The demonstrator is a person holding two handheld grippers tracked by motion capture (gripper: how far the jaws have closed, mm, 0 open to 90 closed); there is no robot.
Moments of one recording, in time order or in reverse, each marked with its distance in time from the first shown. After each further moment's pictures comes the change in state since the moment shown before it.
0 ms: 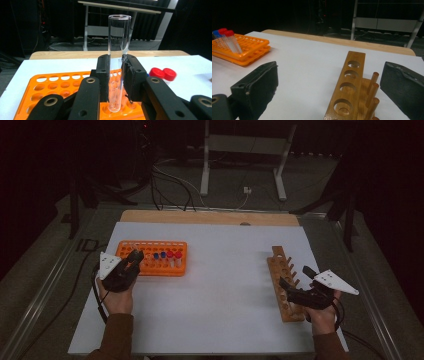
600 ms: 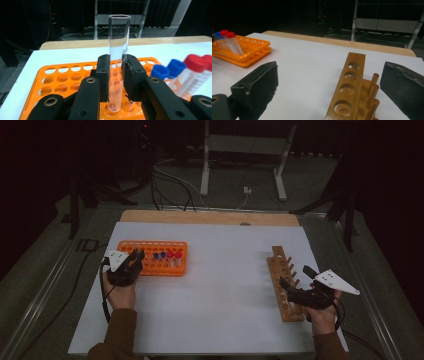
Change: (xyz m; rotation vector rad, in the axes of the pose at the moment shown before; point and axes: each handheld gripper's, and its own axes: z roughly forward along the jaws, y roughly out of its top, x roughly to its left) left arm 0.008 -0.014 0.028 0.093 0.083 0.043; right arm 0.000 0.001 -0.001 -0.007 0.004 0.003
